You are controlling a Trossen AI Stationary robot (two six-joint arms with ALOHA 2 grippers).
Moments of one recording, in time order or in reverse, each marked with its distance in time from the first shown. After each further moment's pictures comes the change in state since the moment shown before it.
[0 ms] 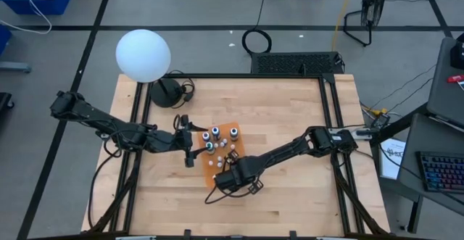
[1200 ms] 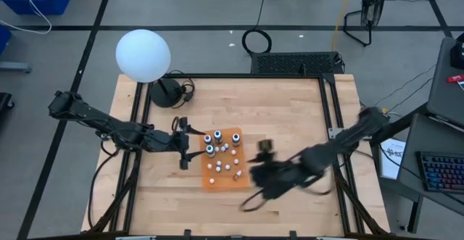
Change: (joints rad) left arm -0.011 -0.043 -0.020 -0.046 0.065 0.026; right arm 0.187 -0.567 -0.270 0.277 0.365 0.460
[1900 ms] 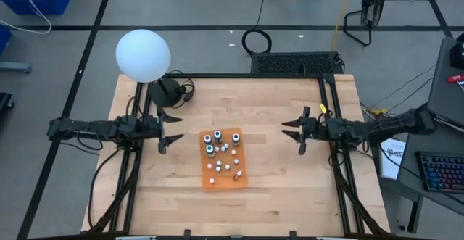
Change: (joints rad) left arm 0.274 -0.831 -0.528 0.037 0.233 -0.039; right arm -0.404 -1.198 -1.519 1.195 -0.216 -0.096
